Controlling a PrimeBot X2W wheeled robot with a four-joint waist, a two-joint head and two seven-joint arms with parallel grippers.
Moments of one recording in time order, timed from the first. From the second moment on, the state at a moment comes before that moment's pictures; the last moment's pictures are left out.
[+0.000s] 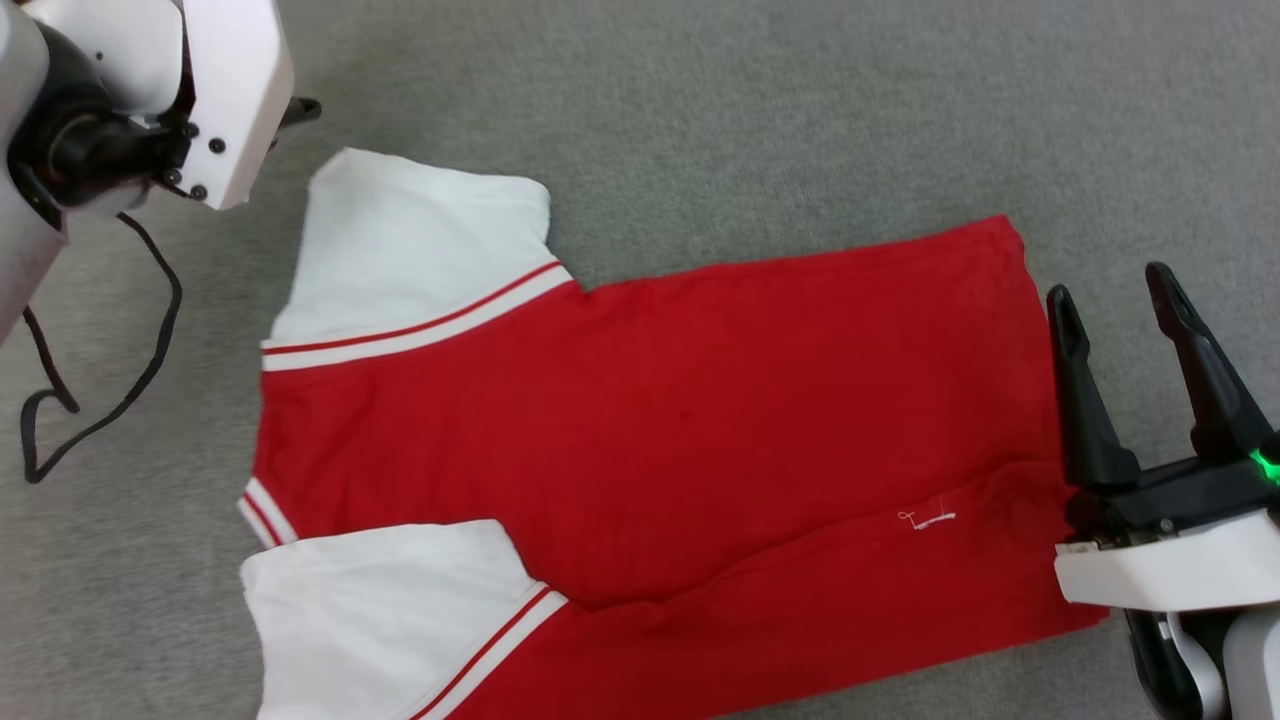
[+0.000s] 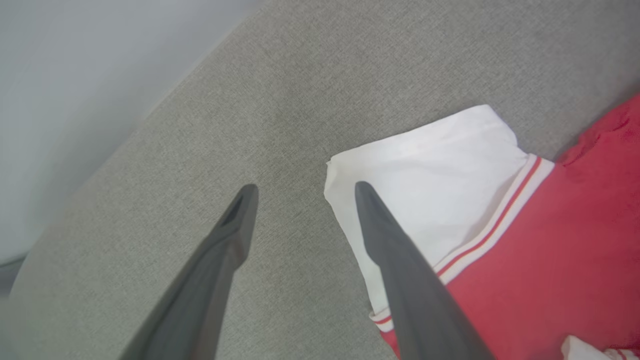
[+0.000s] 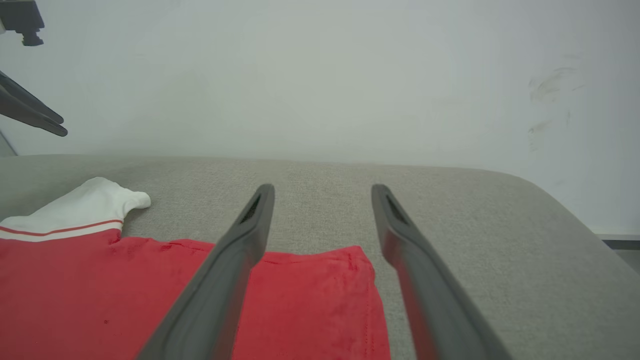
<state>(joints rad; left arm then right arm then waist) -1.37 0.74 -1.03 0.42 -0.98 -0.11 0.88 -0.12 -0.17 0.03 -0.22 0.21 0.13 -0.14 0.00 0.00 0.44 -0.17</state>
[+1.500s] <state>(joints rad) -1.30 0.76 -1.25 0.24 -1.06 -0.13 0.84 -0.47 -0.63 0.17 -0.08 0.35 0.13 0.36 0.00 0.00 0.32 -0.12</state>
